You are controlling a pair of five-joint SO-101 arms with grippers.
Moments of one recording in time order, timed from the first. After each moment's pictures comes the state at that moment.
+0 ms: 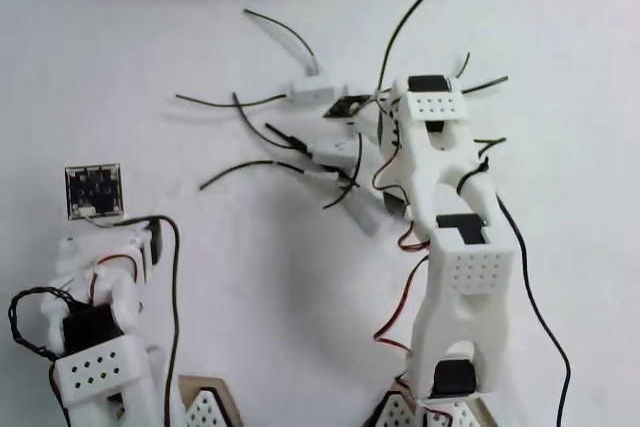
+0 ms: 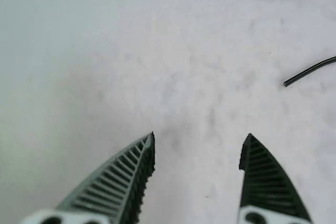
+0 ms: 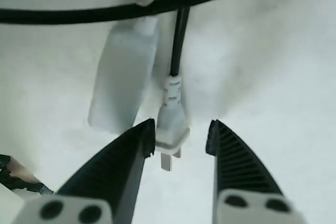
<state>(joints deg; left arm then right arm) -26.9 -77.5 84.5 47.6 -15.0 -6.9 35.4 -17.8 94.2 56.1</state>
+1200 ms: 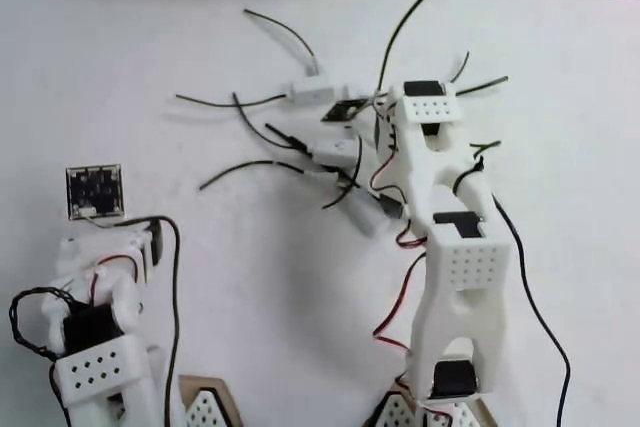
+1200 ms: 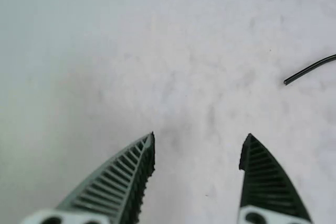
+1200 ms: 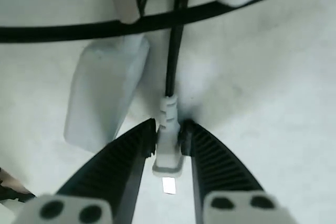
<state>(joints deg) -26.9 -77.5 84.8 47.6 -15.0 -7.1 39.1 -18.0 91.6 56.1</state>
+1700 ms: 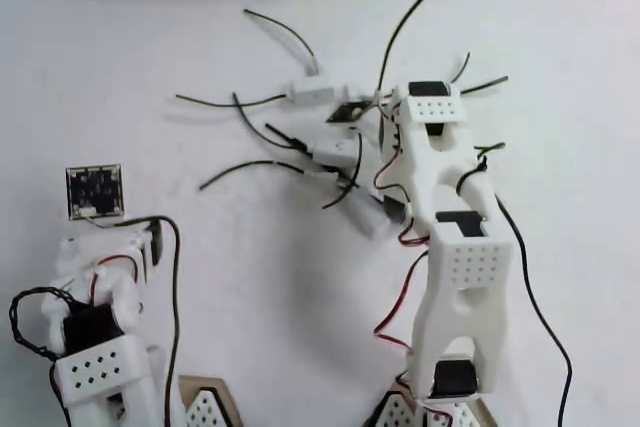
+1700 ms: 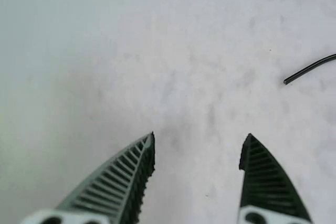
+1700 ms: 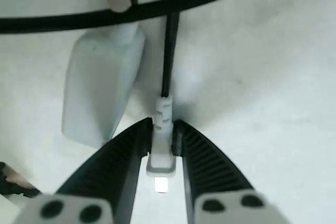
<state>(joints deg) -26.9 -77.5 84.8 47.6 -15.0 -6.0 38.8 -17.9 93.9 56.2</state>
